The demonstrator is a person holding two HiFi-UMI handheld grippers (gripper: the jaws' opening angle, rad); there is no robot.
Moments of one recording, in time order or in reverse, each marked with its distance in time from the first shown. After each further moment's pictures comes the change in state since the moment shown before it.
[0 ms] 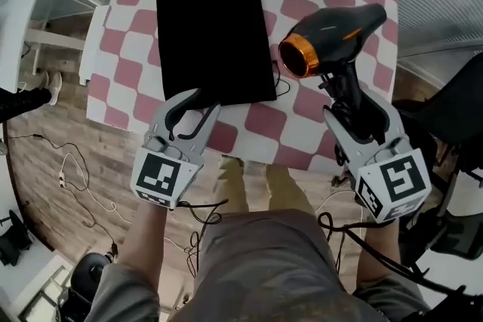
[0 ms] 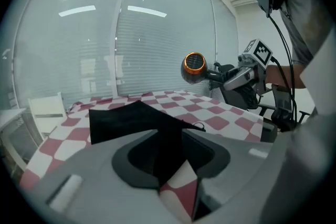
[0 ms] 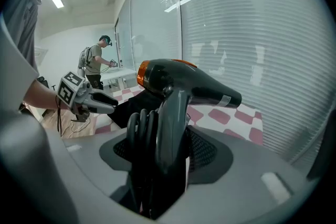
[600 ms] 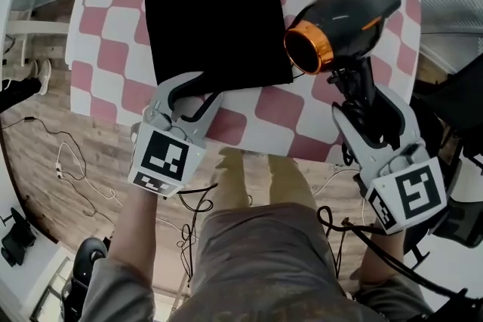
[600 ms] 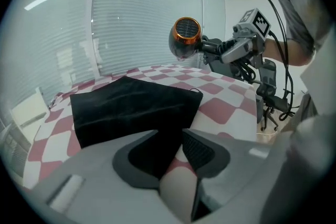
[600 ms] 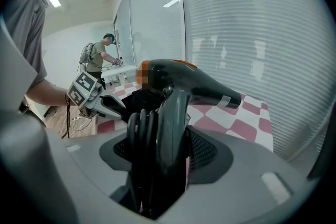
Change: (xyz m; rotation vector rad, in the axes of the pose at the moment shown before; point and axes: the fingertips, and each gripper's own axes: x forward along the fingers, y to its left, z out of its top) left arm 0.023 -0.002 -0.075 0.178 0.278 -0.170; right arm 0.018 0.031 -0.029 0.028 0.057 0.010
